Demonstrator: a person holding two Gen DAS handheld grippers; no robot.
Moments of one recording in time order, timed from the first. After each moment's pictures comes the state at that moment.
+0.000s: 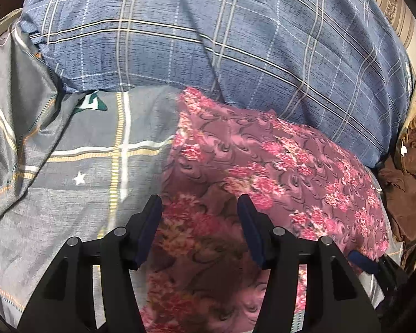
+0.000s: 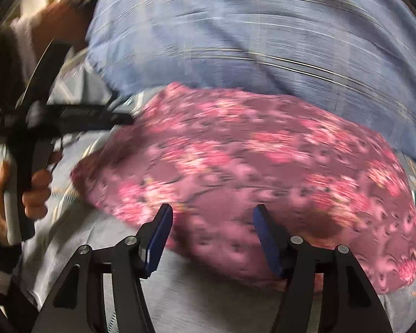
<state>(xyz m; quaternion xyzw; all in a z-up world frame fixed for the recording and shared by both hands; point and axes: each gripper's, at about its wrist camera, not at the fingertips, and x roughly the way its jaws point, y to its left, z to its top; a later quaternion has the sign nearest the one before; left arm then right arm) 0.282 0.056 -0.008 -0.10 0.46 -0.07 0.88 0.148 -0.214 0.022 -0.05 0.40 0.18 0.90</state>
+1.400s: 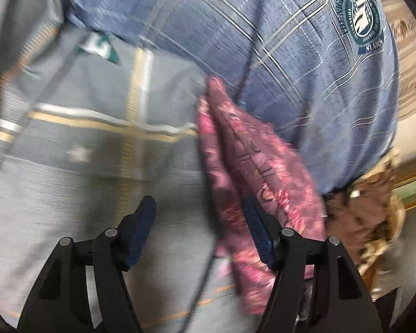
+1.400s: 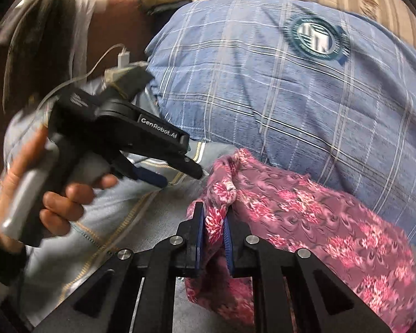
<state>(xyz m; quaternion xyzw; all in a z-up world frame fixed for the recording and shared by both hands) 0.319 0.121 -0.032 -0.31 0.54 -0.15 0.77 0.143 -0.115 0.056 -0.11 0.27 0.24 0.92</state>
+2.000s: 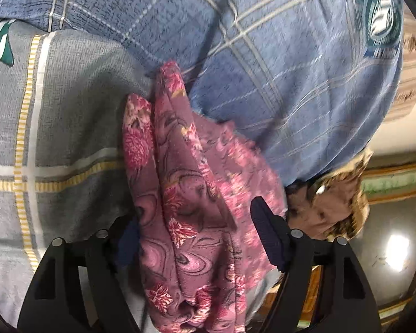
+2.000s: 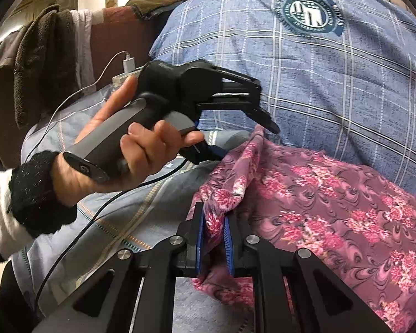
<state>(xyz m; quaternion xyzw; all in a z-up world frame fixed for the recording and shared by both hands) 0.401 0.068 -0.045 -0.34 0.59 -0.25 0.69 0.141 -0.129 0.036 -0.06 0.29 0.29 0.91</state>
